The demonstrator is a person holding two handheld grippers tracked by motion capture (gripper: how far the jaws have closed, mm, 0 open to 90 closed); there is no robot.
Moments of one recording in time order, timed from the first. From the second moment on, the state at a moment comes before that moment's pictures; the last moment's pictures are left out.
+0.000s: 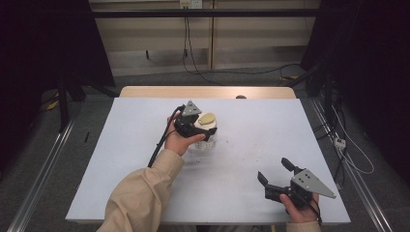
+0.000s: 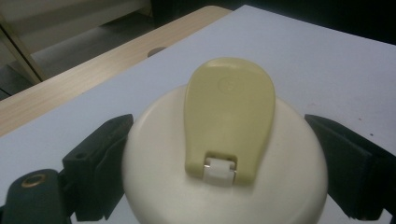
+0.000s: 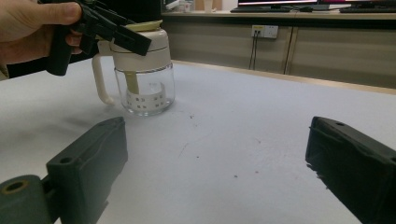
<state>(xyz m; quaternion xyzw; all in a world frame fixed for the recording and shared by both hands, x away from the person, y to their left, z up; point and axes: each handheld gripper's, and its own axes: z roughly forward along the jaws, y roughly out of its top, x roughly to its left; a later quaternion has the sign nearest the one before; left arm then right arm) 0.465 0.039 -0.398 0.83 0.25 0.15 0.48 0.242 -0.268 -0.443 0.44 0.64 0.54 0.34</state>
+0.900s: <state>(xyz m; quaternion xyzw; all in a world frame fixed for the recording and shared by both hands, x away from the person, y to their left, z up) 0.463 0.040 -0.398 0.82 0.26 0.14 0.48 0.247 -0.265 -0.439 0.43 0.64 0.53 0.34</state>
